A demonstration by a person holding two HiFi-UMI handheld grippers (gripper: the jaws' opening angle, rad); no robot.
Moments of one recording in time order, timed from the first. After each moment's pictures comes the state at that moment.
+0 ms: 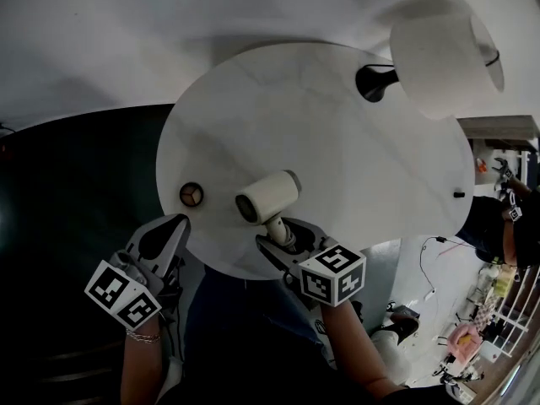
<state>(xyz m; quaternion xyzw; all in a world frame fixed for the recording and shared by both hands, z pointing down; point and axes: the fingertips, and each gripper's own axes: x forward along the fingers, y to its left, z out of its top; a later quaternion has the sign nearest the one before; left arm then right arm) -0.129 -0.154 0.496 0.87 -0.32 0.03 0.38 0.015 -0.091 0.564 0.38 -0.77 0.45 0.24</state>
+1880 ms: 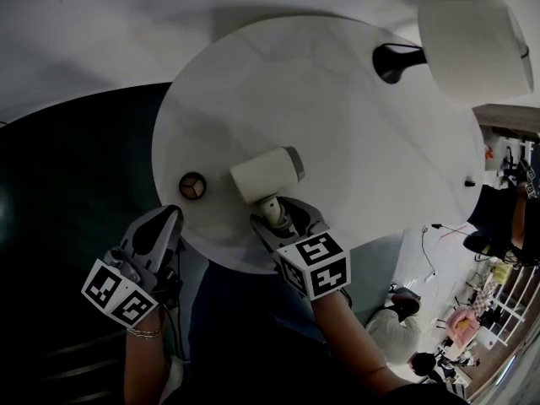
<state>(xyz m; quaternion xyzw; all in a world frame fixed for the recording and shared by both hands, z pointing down) -0.143 -0.162 0.526 0.85 -0.33 0.01 0.41 0.005 -0.108 0.602 0.41 -0.74 0.41 0.34</state>
